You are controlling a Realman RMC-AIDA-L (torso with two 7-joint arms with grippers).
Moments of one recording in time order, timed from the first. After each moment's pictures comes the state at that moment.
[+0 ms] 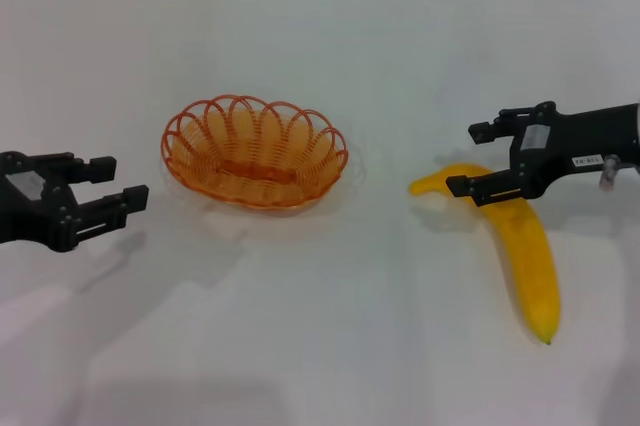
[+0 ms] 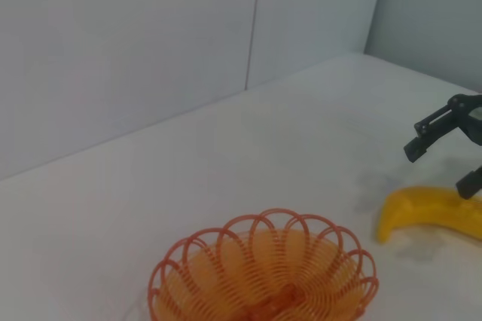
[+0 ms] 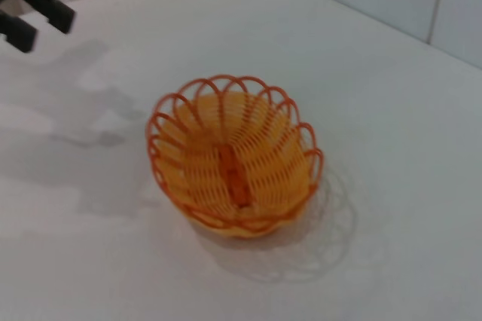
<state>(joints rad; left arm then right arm) 0.02 -2.05 1.23 1.56 1.85 1.34 -1.92 0.46 2.04 -1.01 -0.98 -2.12 -1.41 1.66</state>
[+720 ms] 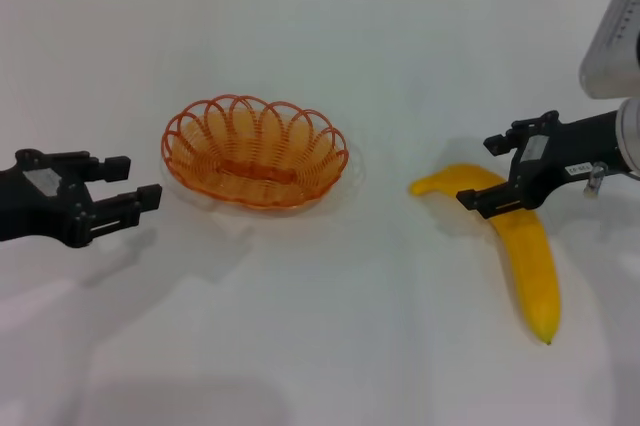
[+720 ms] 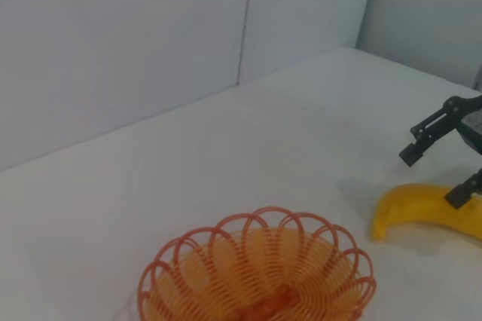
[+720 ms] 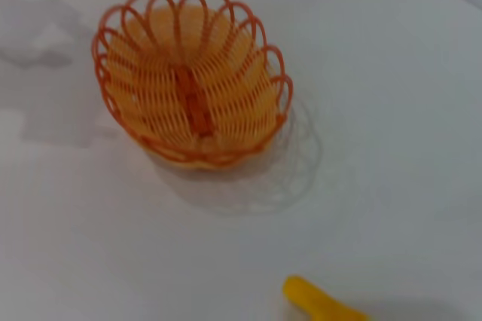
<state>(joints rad) -0.03 -2.04 1.23 1.51 1.86 1.34 -1.92 0.37 2.04 -1.30 -1.26 -2.28 -1.30 1.99</state>
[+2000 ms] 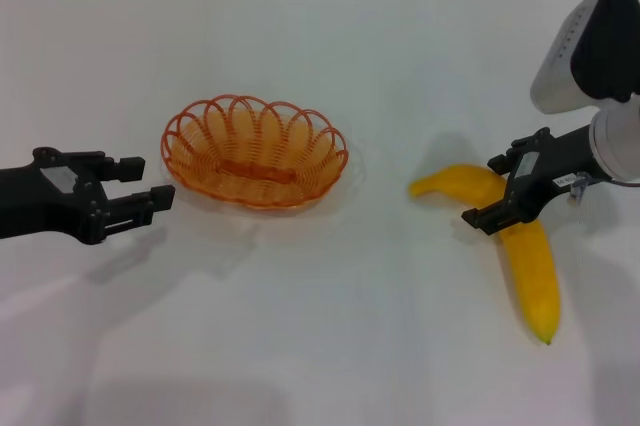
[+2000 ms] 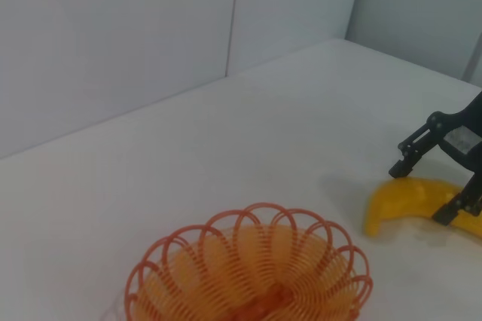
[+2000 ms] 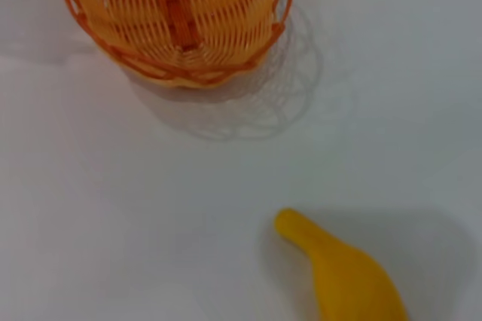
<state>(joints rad) -0.08 -2.04 1.24 1.46 1.88 1.34 -1.92 0.45 2.03 -1.39 -1.19 -2.43 -1.27 2.11</state>
